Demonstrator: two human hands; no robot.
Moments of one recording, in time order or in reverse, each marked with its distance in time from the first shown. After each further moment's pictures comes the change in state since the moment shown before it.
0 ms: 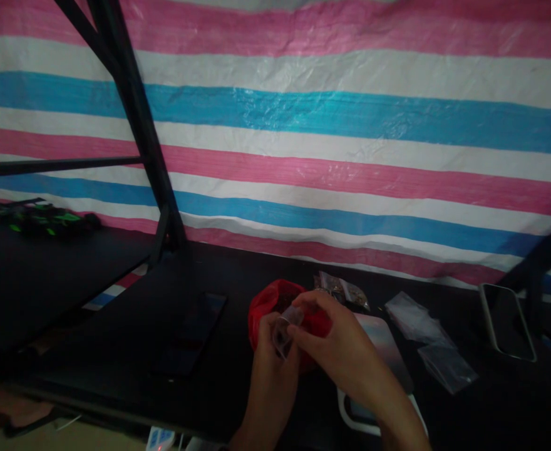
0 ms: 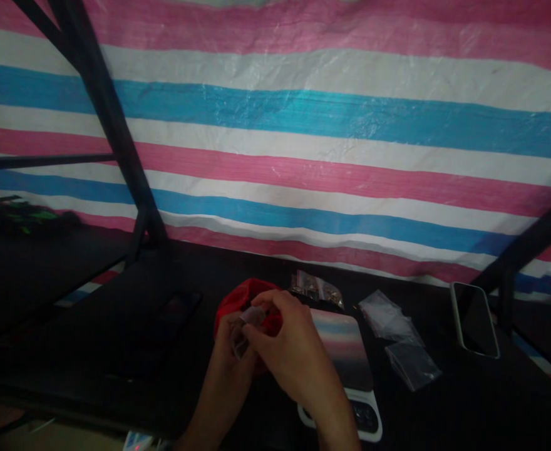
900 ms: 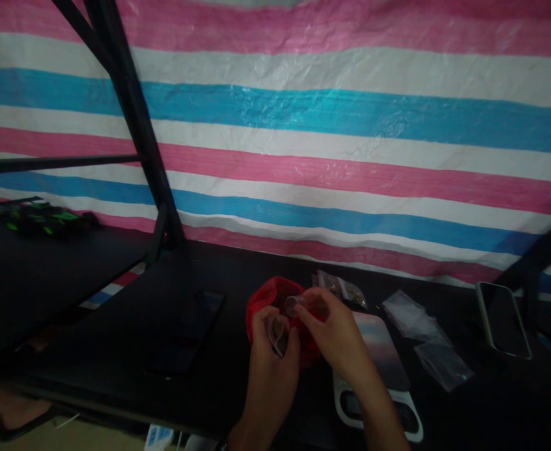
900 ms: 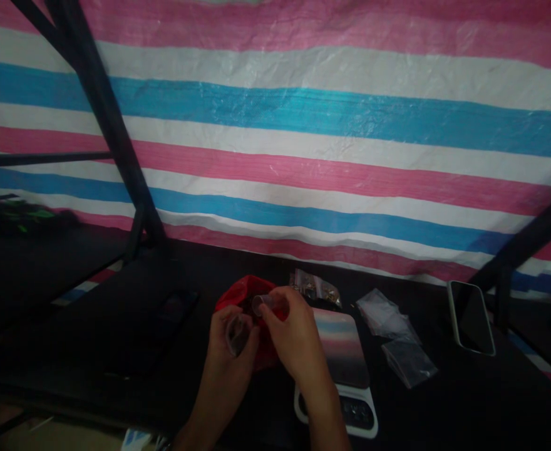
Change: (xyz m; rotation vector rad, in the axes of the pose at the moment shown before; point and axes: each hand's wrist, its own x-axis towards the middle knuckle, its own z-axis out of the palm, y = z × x) left_hand 0.001 0.006 0.010 0.080 0.143 0.163; right_hand 0.018 0.040 0.009 0.063 0.184 0.017
